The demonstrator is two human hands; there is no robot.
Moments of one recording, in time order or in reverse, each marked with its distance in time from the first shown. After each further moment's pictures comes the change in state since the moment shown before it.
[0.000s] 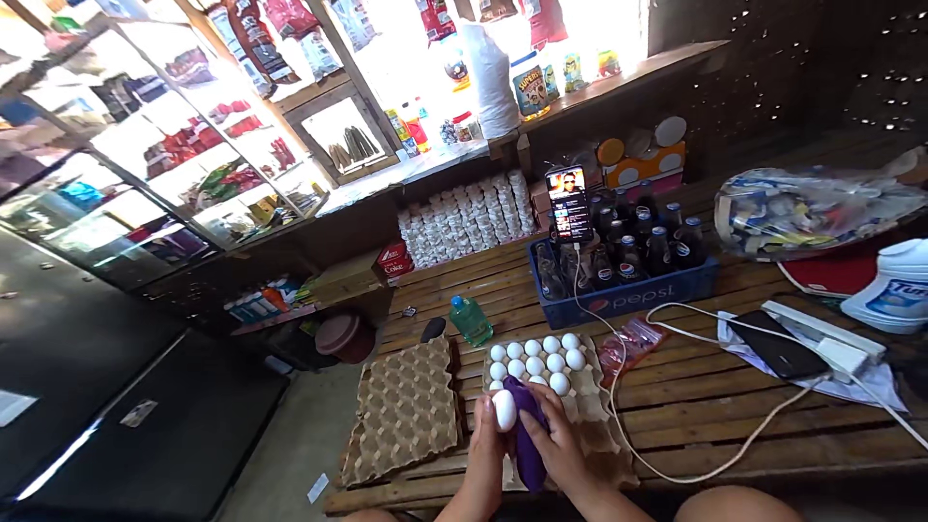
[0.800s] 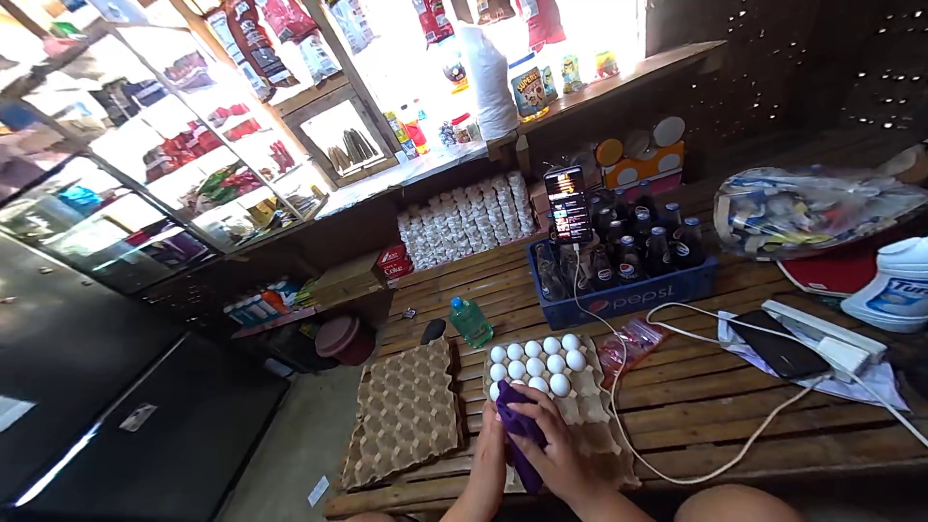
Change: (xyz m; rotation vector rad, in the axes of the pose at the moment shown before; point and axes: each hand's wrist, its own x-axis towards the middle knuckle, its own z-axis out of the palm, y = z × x) left_hand -0.003 -0.006 -0.009 0.178 -0.076 0.021; right_hand 0.002 0.014 0.000 -0.127 -0.078 -0.353
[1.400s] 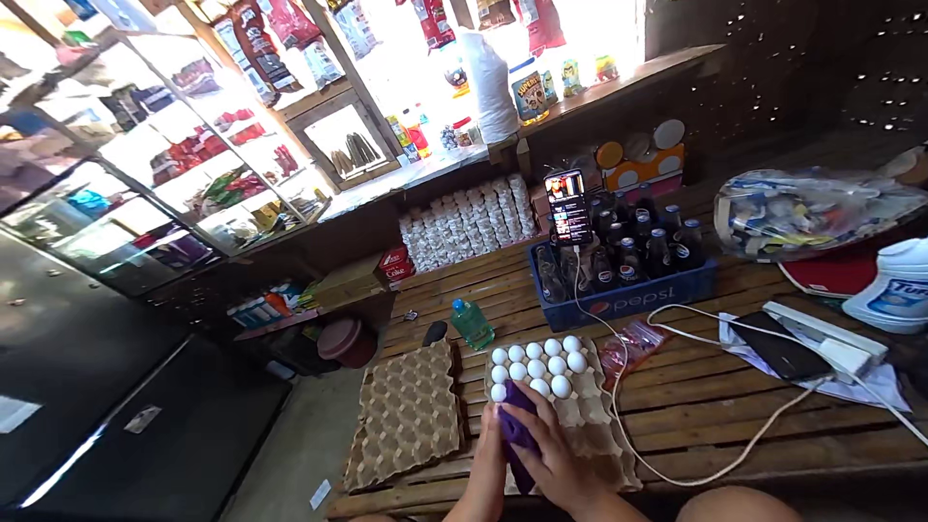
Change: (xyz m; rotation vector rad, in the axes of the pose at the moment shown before) left_hand -0.002 0.006 0.006 -0.138 0.074 -0.090; right_hand -0.003 -0.005 0.003 -0.073 -0.059 -0.056
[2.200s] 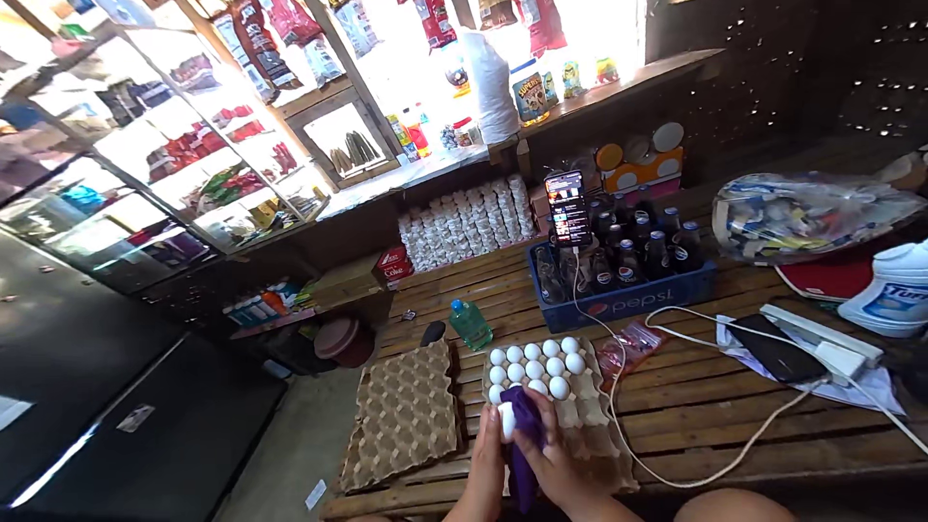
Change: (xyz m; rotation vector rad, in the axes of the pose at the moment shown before) left_hand -0.001 0.000 0.002 -0.003 -0.020 0.061; right_hand 0.000 -0.013 0.003 0.295 0.098 0.300
